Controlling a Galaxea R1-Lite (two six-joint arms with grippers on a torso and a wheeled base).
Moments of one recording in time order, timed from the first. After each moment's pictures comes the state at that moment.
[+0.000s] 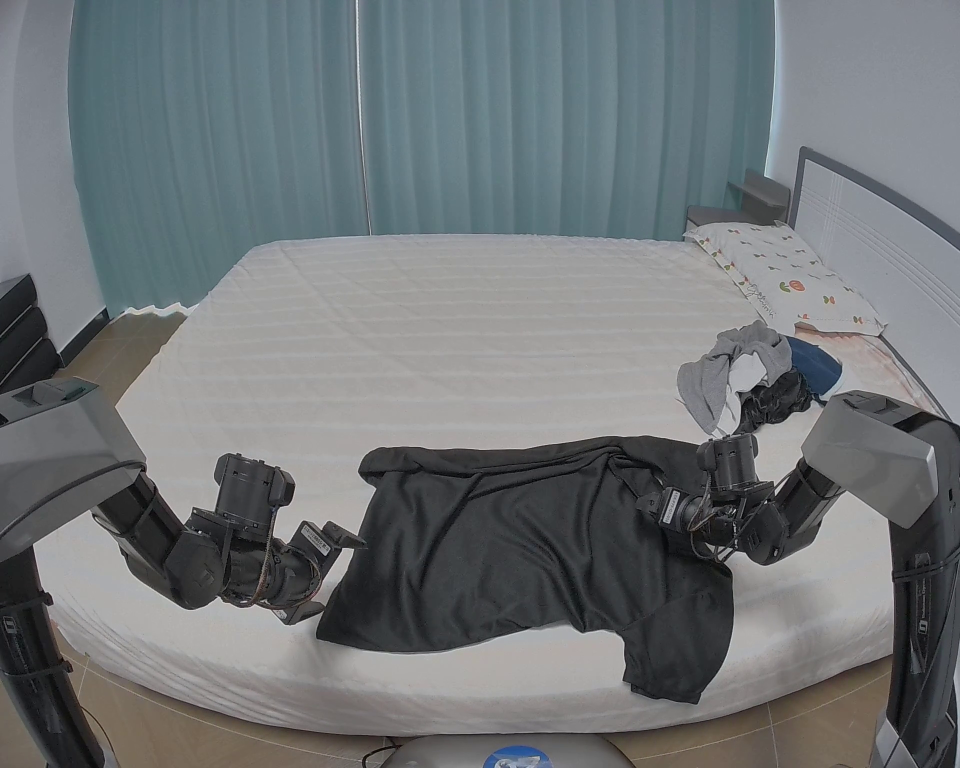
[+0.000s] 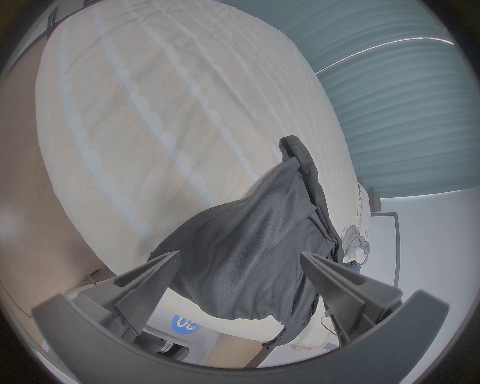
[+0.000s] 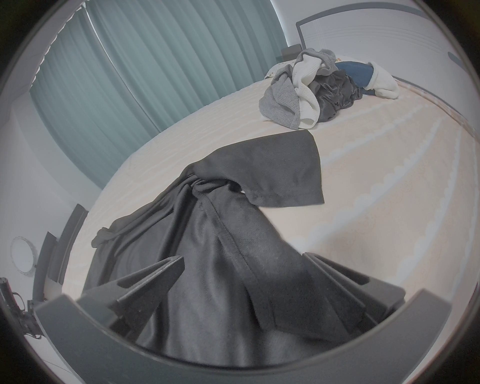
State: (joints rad) left arm -0.27 2.08 -0.70 -0.52 -0.15 -1.18; right arm 0.23 2.44 -1.07 -0.71 -0.09 0.52
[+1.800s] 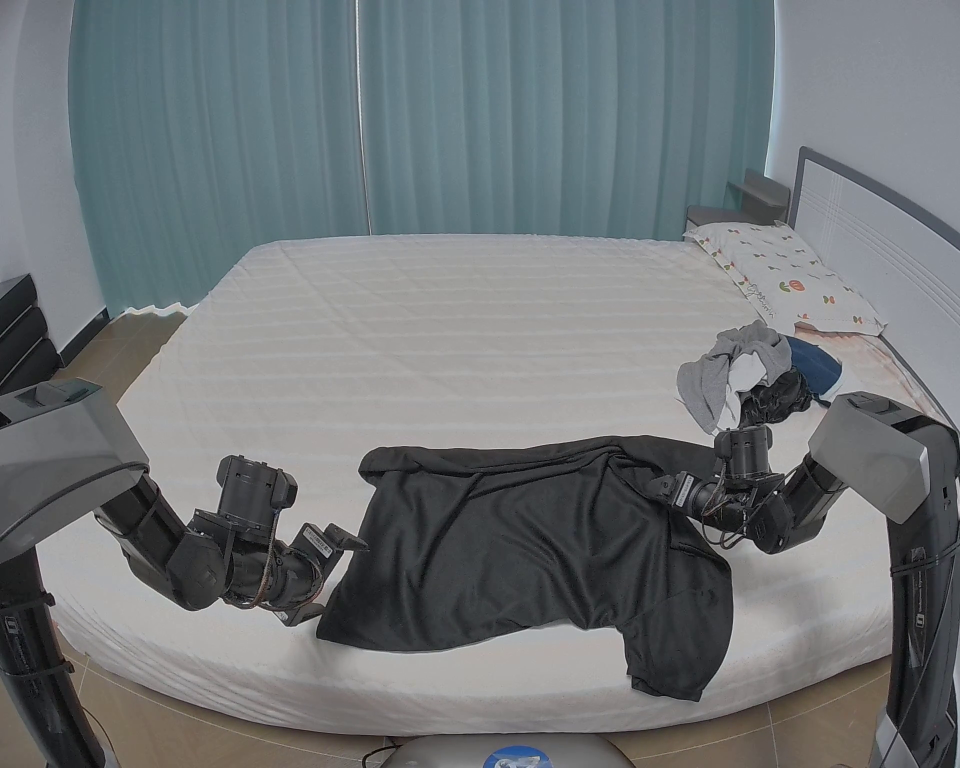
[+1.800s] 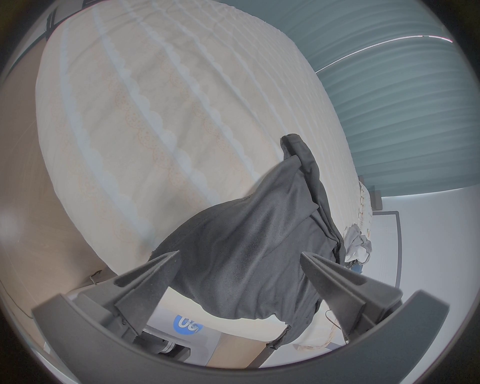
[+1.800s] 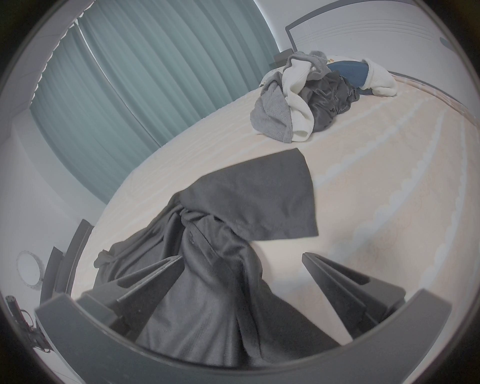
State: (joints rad) left arm -0.28 2.09 -0.70 -0.52 -0.15 -1.18; right arm 0.17 2.48 -1.13 -0.75 -0.02 0.54
